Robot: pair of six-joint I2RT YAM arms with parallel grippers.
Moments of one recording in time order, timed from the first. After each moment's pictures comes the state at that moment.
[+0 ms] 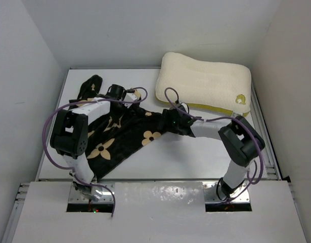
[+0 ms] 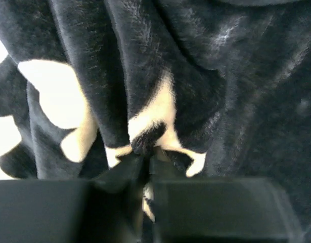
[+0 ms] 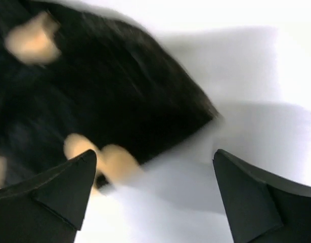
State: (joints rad) left arm -0.26 1.78 1.18 -0.53 -0.04 0.57; right arm 0.62 1.74 0.84 0.02 0.08 0.77
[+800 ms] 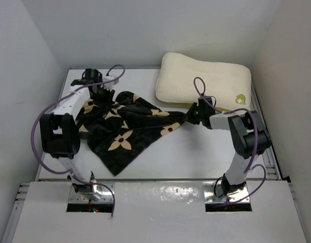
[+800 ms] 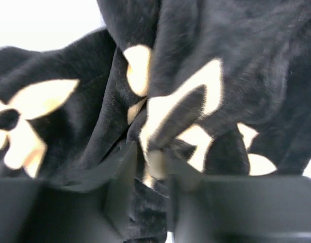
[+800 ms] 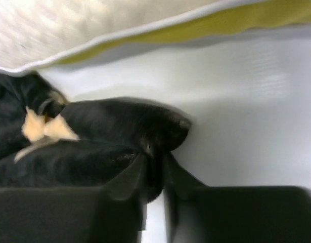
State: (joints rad) left arm -0.02 1.74 1.42 -0.80 0.29 0.47; right arm 0.24 1.81 0.78 0.27 -0.18 0.74
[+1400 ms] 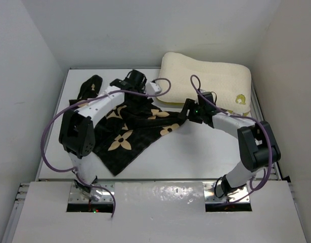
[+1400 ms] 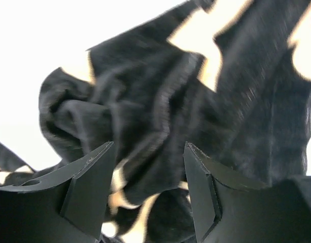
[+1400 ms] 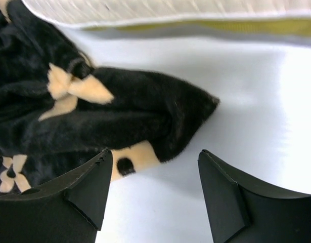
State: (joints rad) left arm -0.44 1.84 1.61 -0.79 0.08 0.62; right arm 0.28 1.64 0.86 0.00 -0.16 0.52
